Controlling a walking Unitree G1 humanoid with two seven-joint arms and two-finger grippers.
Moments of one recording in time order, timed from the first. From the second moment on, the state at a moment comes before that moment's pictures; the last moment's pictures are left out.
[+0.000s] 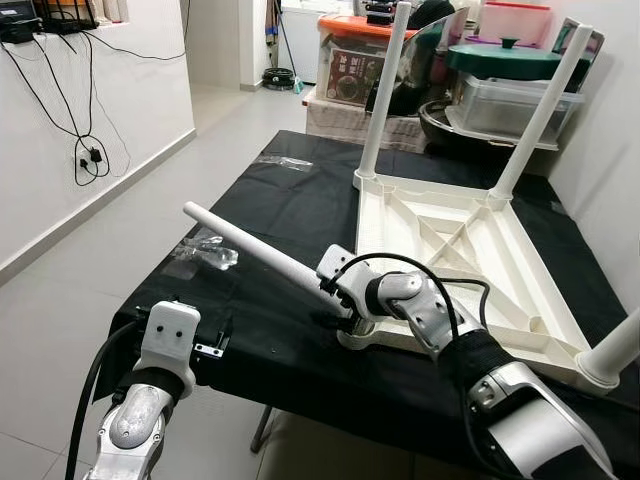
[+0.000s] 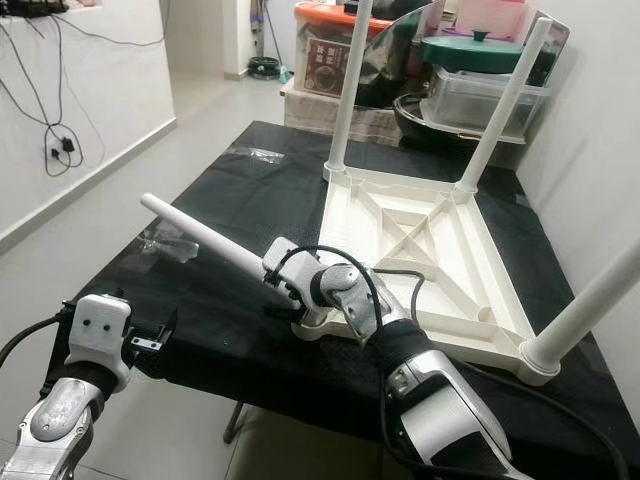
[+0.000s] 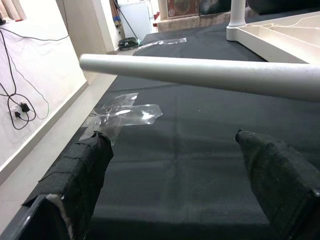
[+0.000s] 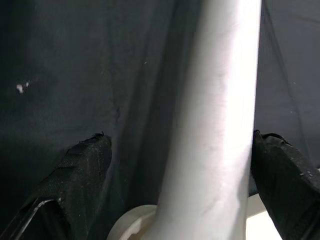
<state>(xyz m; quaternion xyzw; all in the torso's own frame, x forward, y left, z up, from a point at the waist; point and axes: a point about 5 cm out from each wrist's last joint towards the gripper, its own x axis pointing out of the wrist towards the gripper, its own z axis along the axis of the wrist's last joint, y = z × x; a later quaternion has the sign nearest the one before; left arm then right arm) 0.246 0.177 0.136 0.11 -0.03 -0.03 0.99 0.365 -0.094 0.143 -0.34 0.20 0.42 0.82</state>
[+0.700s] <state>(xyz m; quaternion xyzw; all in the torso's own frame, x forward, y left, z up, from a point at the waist) 0.246 0.173 0.133 0.12 -0.02 -0.03 0.99 0.368 -0.084 0.138 -0.29 0.20 0.43 0.83</state>
